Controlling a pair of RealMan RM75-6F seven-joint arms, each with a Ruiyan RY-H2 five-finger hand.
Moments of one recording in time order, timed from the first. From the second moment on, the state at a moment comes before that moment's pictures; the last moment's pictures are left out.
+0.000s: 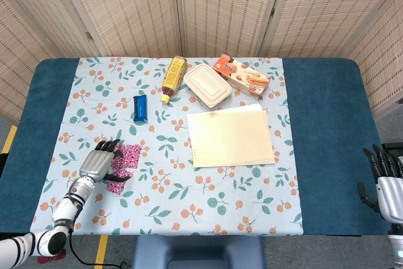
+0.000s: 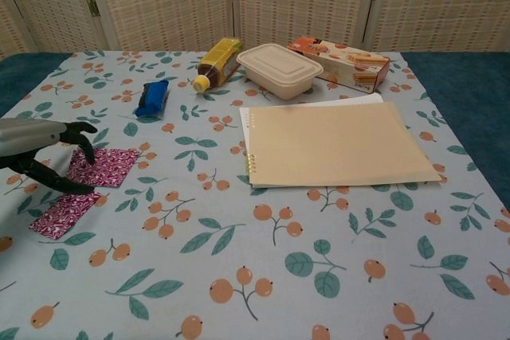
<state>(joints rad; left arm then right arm) -0.64 -1.41 -0.04 -1.45 1.03 0.88 0.34 0.01 -1.12 0.06 -1.54 -1.46 1.50 0.04</state>
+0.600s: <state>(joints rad) -0.64 -1.44 -0.02 -1.46 0.99 0.88 0.42 0.02 -1.13 0.07 -1.53 -1.46 1.49 0.06</state>
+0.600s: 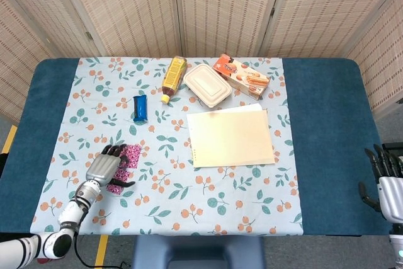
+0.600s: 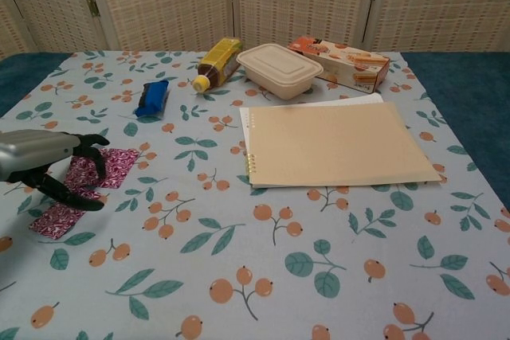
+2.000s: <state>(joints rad) -0.59 -1.32 0.02 -1.57 1.13 0.96 0.40 0.01 -1.13 0.06 -1.53 -1.47 1.50 0.05</state>
